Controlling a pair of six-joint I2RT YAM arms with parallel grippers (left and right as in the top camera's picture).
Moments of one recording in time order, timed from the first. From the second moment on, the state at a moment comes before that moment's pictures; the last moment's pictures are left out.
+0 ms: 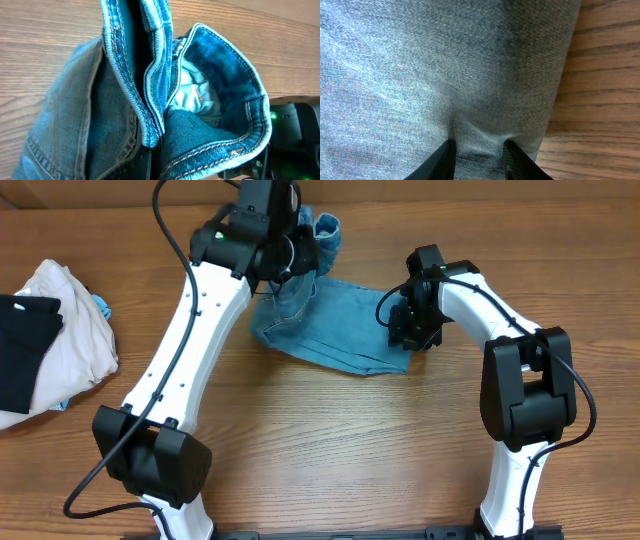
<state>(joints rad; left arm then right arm) -0.35 1.91 1.94 -0.92 0.16 -0.50 0.21 2.16 1.58 -0.95 -0.24 0.32</state>
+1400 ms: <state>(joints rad) -0.28 1.94 1.95 -1.03 0.27 -0.47 0.21 2.21 1.63 -1.11 -0.48 0.24</state>
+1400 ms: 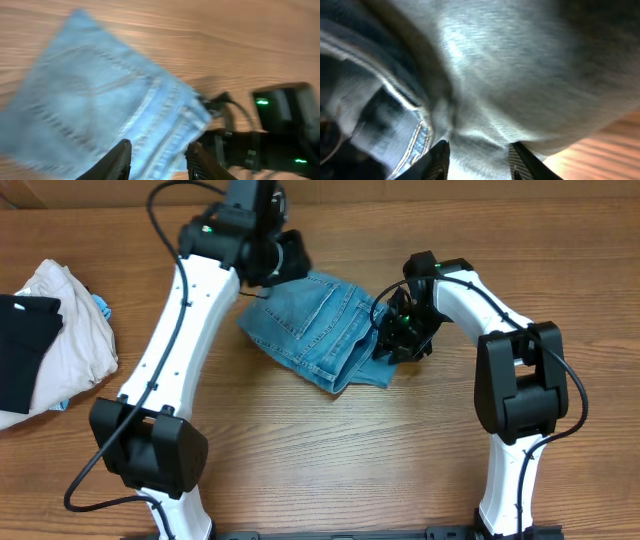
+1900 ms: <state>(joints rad) -0.27 1.94 1.95 -1.09 0.19 -0.28 0.09 2.09 1.69 -1.15 -0.68 0.21</state>
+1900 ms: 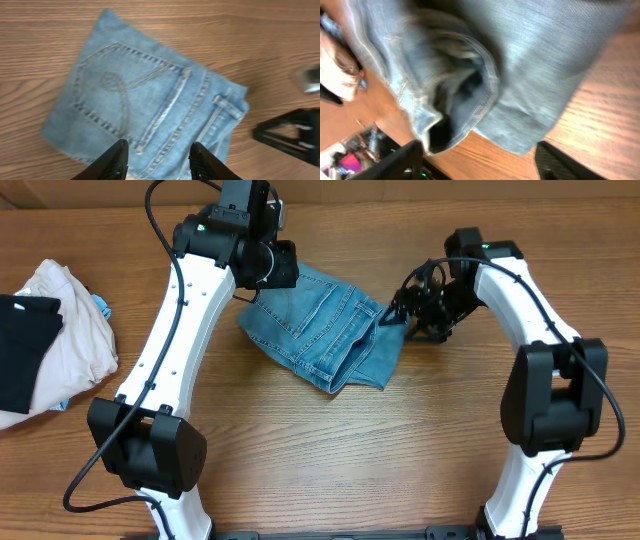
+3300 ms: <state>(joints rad) -0.27 1.94 1.95 -1.15 0.12 -0.25 0.27 2.08 1.87 -1.11 -0.71 0.21</state>
